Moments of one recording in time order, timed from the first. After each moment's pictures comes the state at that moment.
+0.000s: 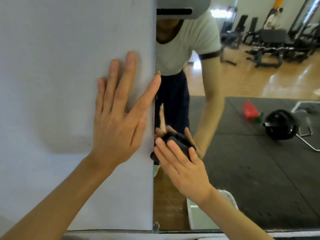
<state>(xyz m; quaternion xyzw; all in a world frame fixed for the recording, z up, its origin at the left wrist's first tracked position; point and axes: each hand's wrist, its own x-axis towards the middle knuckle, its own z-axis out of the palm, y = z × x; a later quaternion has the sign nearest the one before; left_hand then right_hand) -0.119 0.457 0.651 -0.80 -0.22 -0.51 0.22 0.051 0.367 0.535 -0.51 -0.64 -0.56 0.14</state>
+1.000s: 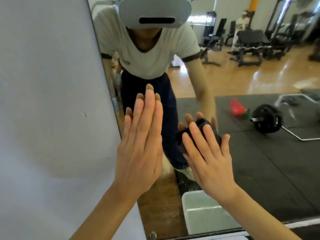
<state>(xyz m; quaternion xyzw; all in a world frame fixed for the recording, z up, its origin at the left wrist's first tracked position) -0.049 0.409 0.603 -0.84 -0.19 -0.50 0.11 0.122 0.326 0.560 -0.56 -0.61 -0.50 0.24</state>
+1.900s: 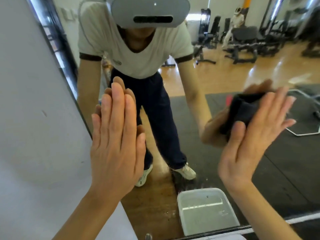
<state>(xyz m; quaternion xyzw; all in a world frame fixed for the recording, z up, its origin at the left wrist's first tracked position) -0.038 0.412 0.599 -0.81 -0.25 -0.50 0.18 0.165 0.318 0.593 -0.63 -0.39 -0.41 0.53</state>
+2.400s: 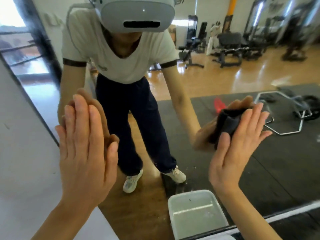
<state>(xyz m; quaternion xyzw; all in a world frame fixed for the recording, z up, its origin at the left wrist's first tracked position) -0.036 0.409 0.599 -0.80 -0.26 -0.51 0.16 0.195 0.297 0.572 -0.66 -0.38 -0.39 0.52</state>
